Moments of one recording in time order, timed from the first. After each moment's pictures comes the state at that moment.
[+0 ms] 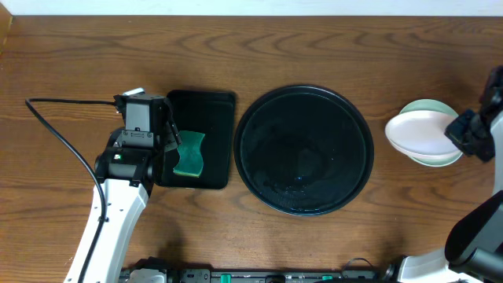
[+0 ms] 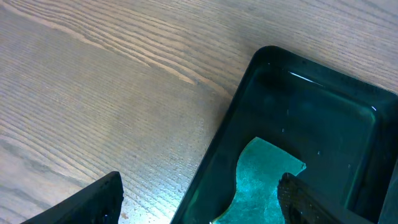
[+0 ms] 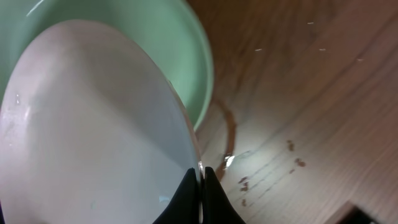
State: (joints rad) left arm -0.11 1.19 0.96 -0.71 -0.35 -0.38; right arm -0.43 1.70 1.40 -1.11 0.19 0.49
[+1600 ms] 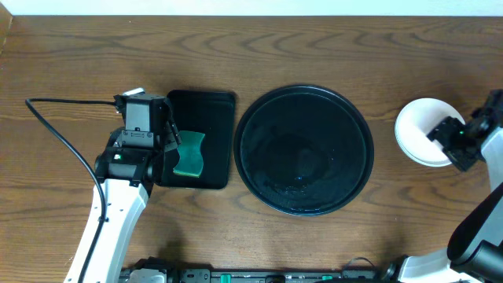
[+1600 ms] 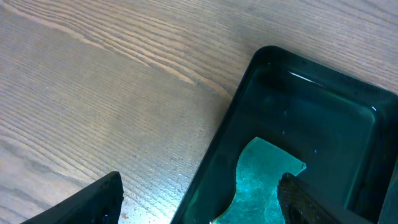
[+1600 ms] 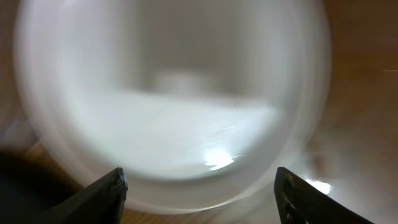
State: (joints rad) left arm -0.11 1.19 0.96 -0.71 -0.35 -0.38; right arm -0.48 1.70 1.13 -0.72 -0.14 0.35
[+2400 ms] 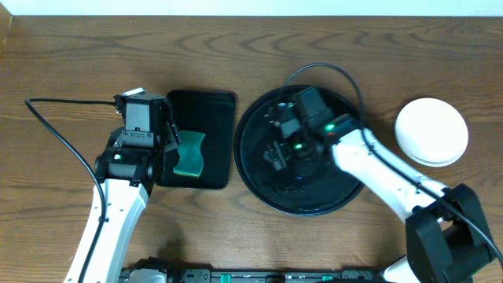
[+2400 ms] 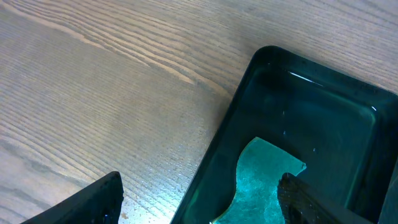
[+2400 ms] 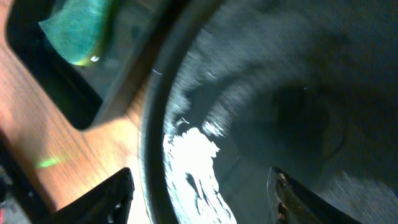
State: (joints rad) left arm -0.11 1.19 0.96 -0.71 -0.35 -0.38; right arm 0.58 1.70 1.13 -0.56 -0.39 0.12
